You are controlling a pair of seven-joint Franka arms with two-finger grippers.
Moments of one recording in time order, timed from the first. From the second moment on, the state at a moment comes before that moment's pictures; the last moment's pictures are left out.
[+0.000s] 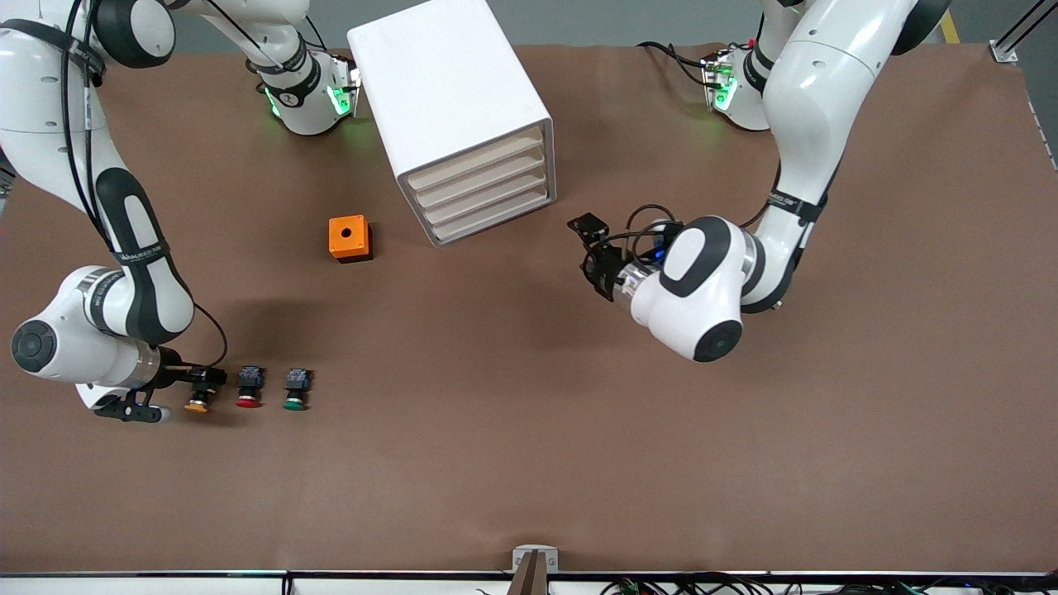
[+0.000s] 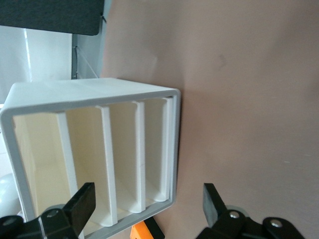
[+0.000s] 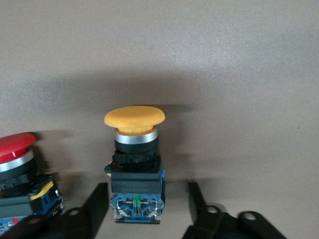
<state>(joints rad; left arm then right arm) -0.34 0.70 -0.22 -1.41 -0.67 1.58 -2.45 -0.22 0.73 0.01 -1.65 0.04 2.30 -0.11</state>
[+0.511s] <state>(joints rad) -0.46 0.73 -0.22 -1.40 -0.79 1.57 -2.53 -0.22 0.73 0.02 -1.63 0.06 2.25 -0.10</state>
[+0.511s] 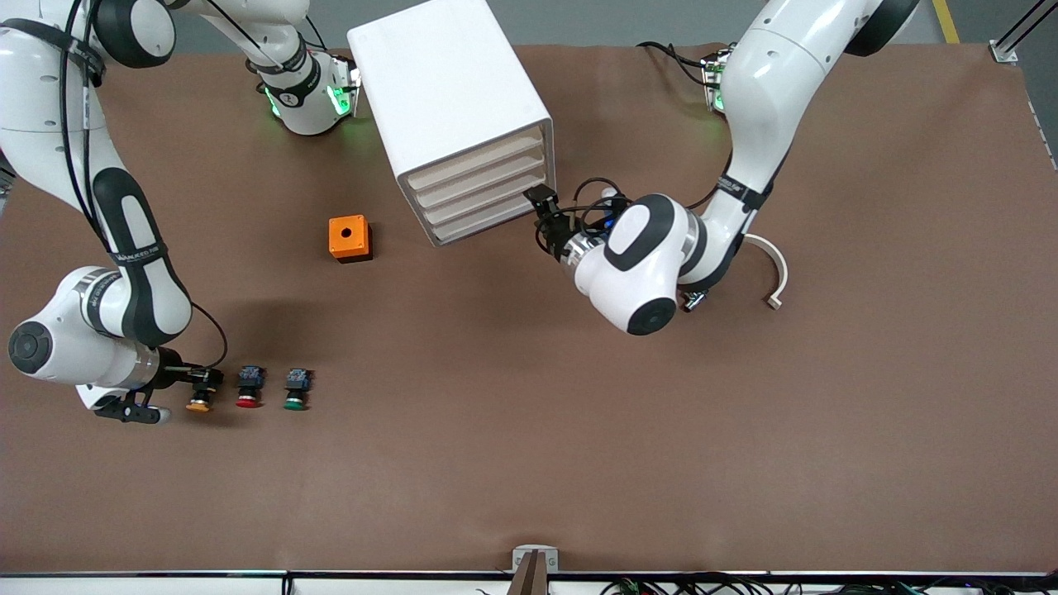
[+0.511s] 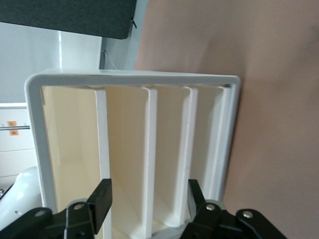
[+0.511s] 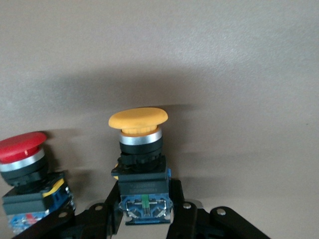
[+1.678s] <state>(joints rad) -0.60 0.77 -0.22 -1.39 -0.97 1.56 -2.48 -0.20 0.56 0.03 -1.51 0.06 1.99 -0.13</state>
